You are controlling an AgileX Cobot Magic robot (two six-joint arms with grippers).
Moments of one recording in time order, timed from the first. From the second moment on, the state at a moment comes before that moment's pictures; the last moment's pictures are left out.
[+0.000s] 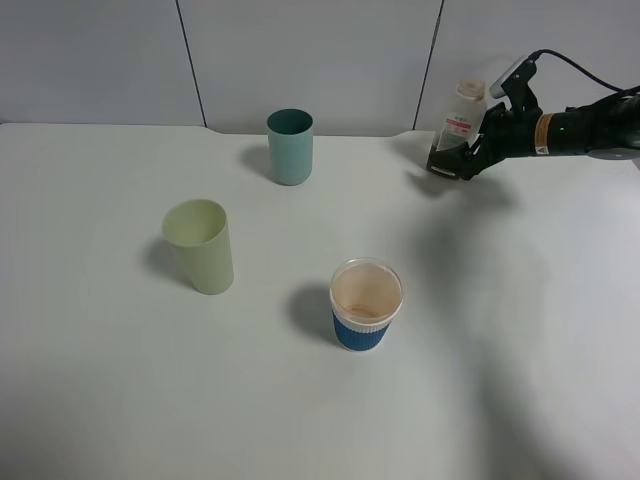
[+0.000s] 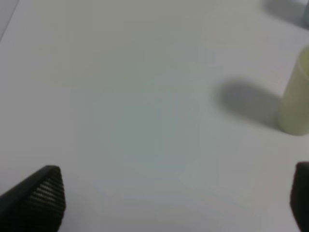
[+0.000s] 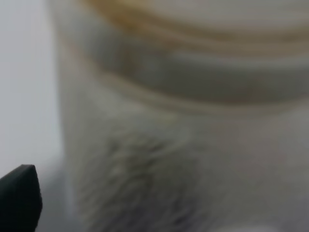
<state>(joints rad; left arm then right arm) 0.04 -0.01 -0.51 -0.02 1.05 0.02 -0.17 2.33 -1.47 -1.50 -0.85 0.74</state>
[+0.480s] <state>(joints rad) 0.04 -0.01 -0.51 -0.02 1.05 0.02 -0.16 2.36 -1.51 -1.48 -0.91 0.74</state>
